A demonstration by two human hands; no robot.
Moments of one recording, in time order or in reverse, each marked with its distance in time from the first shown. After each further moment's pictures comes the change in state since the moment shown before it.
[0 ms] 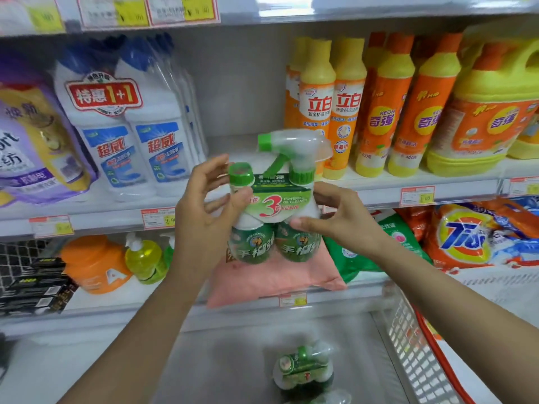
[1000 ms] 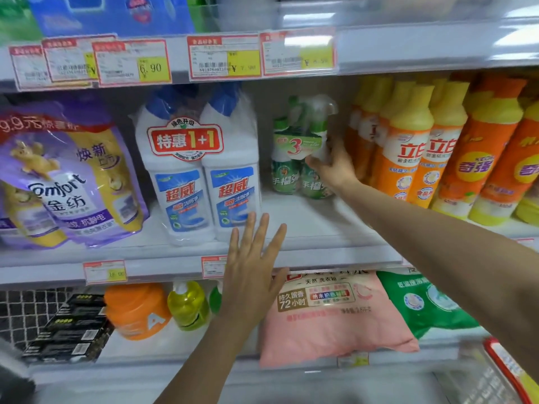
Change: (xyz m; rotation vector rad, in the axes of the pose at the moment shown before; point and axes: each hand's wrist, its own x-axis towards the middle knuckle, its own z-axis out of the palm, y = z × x) left_hand 0.038 -0.131 -0.049 1.080 -0.307 0.260; right_hand 0.244 0.017 0.050 -0.243 0.402 0.171
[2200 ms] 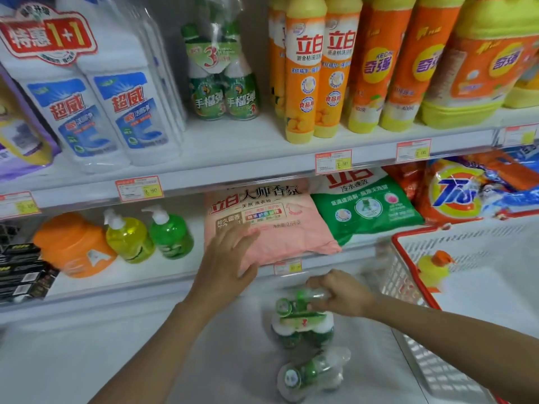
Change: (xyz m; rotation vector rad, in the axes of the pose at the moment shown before) left_hand -0.096 0.082 0.047 -0.342 -0.258 0.069; right_hand -0.314 0.212 -0.088 -0.628 -0.869 -0.018
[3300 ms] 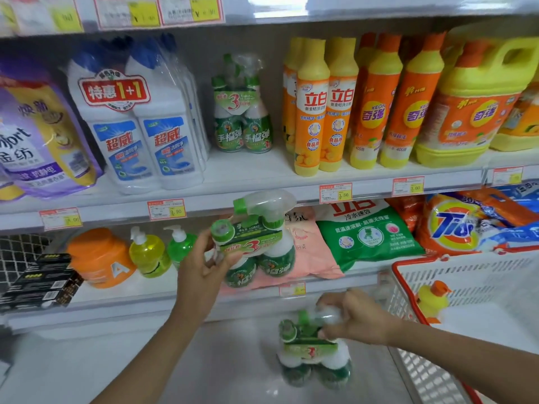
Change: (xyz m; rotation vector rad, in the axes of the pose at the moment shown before) left_hand -0.021 0.038 -0.075 -0.775 0.424 -0.304; right_hand -0.052 -0.026 -0.043 0.129 0.090 -0.079
